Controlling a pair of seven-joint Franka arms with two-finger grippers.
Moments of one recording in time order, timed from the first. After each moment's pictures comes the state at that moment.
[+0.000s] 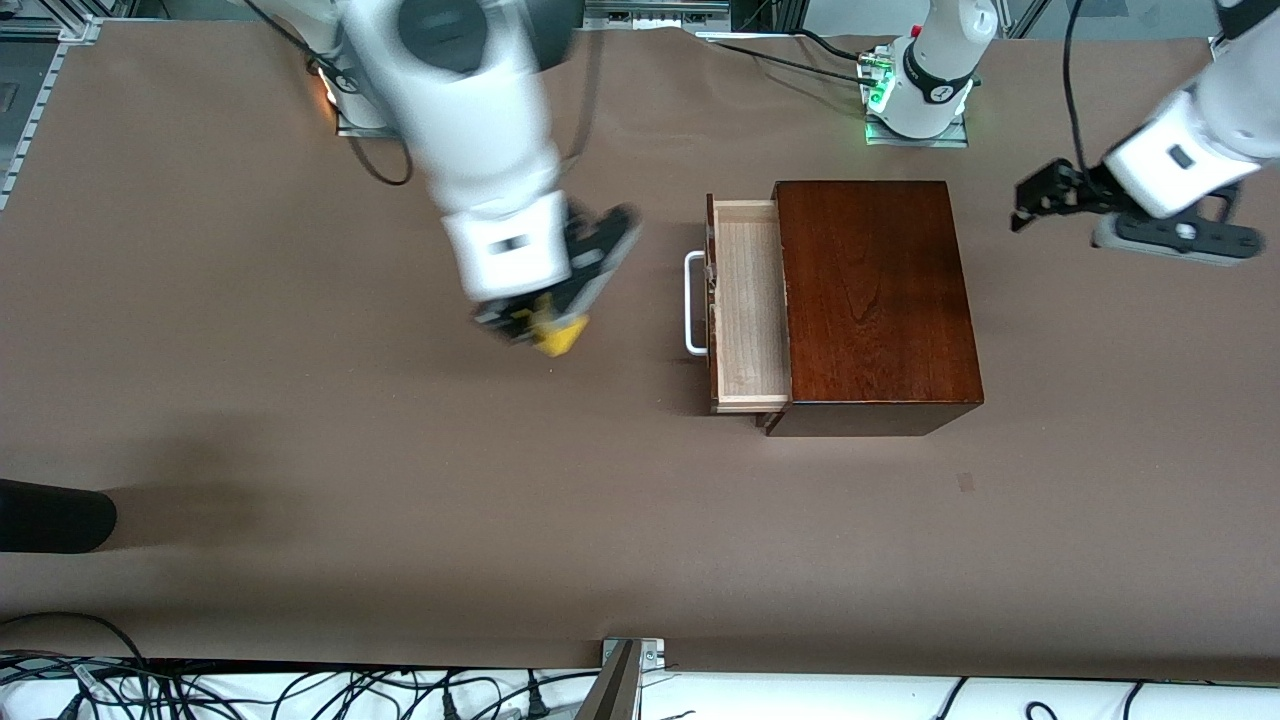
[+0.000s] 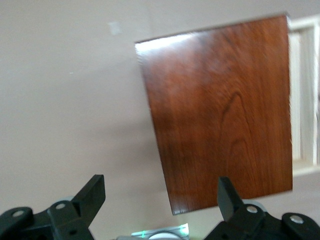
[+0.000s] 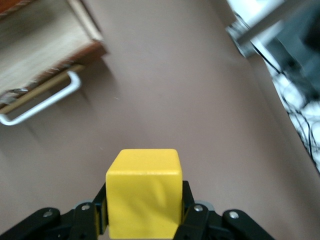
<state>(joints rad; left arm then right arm) -0.07 -0.05 -0.05 -1.71 -0.02 1.49 0.11 0.55 0.57 0.00 -0.93 -0.02 1.62 -0.40</state>
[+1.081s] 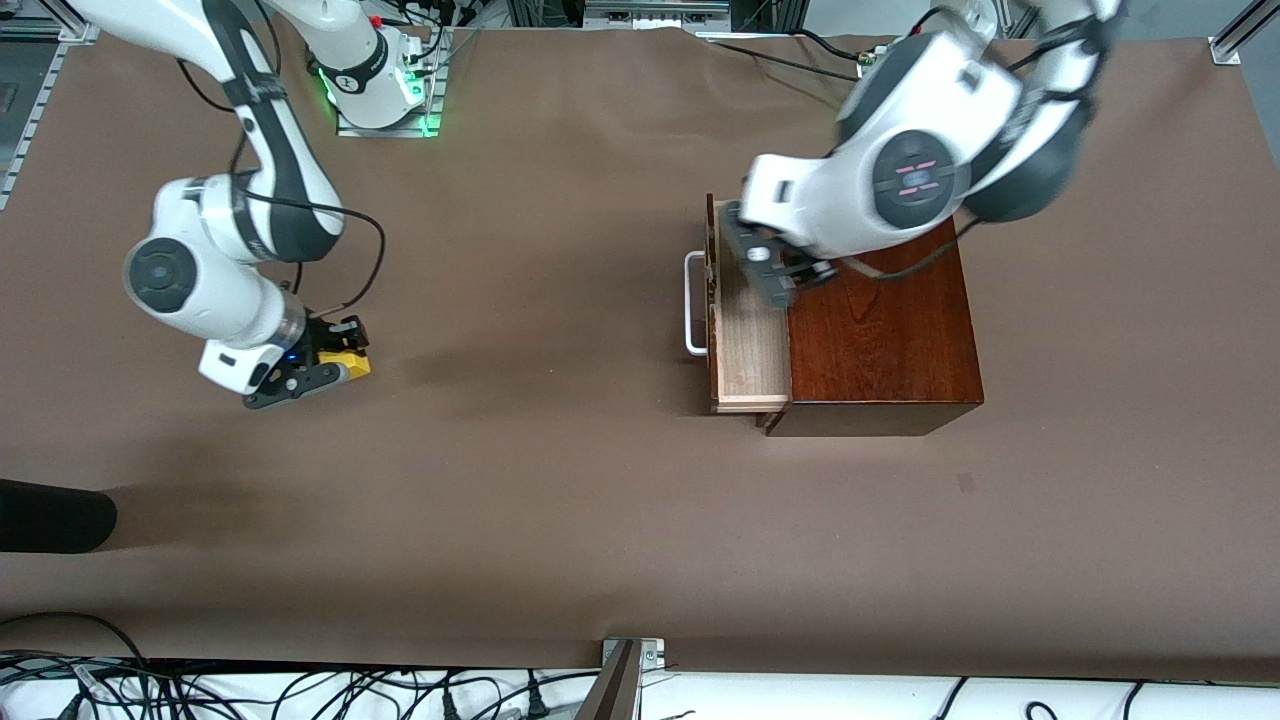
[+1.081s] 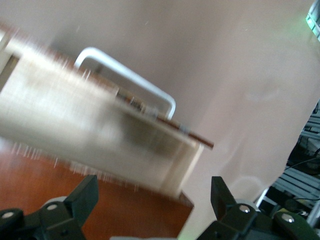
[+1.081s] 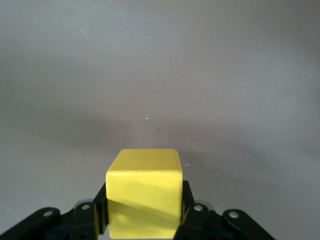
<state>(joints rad) -0.40 0.38 -0.17 -1.45 -0.23 1.55 0.54 0.14 0.32 0.00 -2.04 0.02 2.28 -0.20</state>
